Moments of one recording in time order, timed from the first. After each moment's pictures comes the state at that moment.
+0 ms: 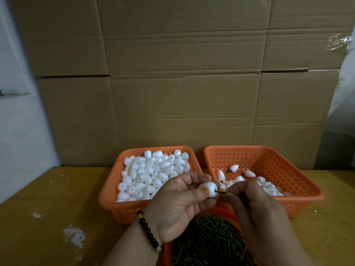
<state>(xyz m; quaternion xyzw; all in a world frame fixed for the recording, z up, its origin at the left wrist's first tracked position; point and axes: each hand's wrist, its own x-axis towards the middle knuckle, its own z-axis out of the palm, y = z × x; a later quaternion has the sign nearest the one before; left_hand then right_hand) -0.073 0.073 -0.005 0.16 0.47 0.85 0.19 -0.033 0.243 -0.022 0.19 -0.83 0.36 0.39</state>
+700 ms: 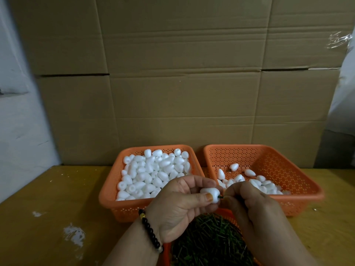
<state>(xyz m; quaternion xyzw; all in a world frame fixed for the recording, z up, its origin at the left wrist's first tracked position) -0.072 0.075 -0.007 0.17 0.52 0.81 0.19 -0.032 0.246 -0.020 0.18 -0.87 0.33 0.31</state>
